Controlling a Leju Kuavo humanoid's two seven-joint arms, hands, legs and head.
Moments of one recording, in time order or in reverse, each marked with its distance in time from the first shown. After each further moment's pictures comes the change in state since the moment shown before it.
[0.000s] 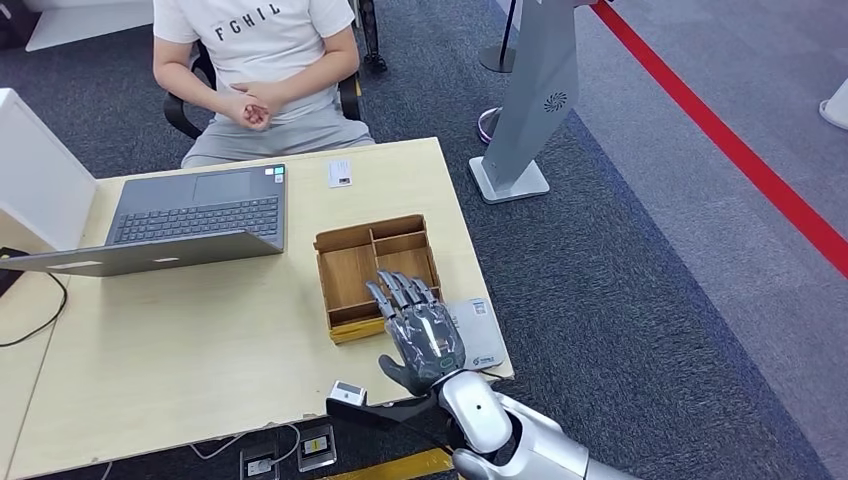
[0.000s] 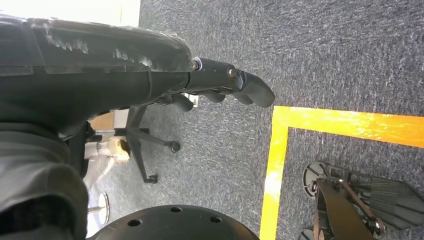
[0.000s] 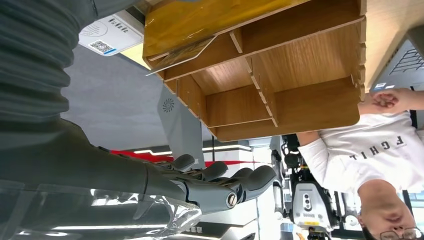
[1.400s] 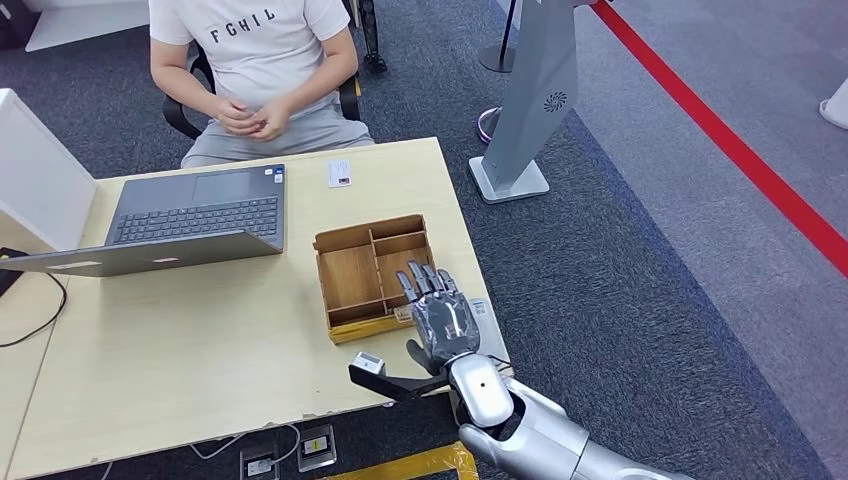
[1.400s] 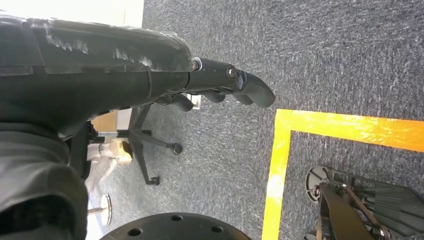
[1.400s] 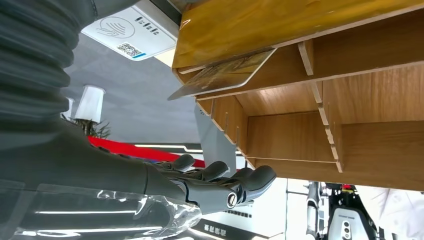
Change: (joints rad) left arm 0.000 0.009 0.000 0.000 -0.003 -0.006 0.017; right arm -0.042 0.001 -0.052 0.147 0.008 0.040 0.055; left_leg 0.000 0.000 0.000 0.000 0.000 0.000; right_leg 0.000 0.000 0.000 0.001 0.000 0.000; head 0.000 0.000
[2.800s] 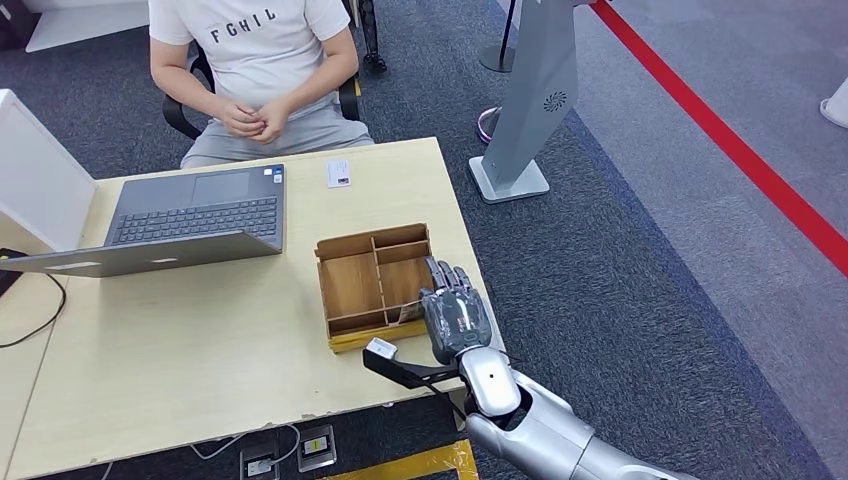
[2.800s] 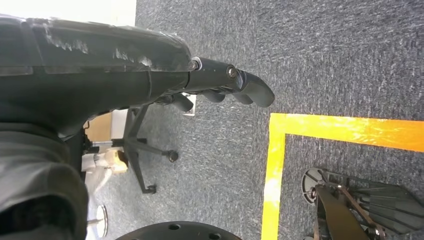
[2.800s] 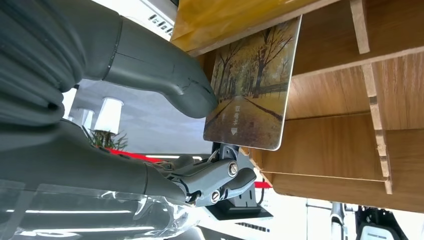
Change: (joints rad) left arm 0.000 0.017 -0.001 0.000 -0.036 -0.039 -0.017; right arm 0.004 -0.002 -0.055 0.033 -0.037 -0.003 0.002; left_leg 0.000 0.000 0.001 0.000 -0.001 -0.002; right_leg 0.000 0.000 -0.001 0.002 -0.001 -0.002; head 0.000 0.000
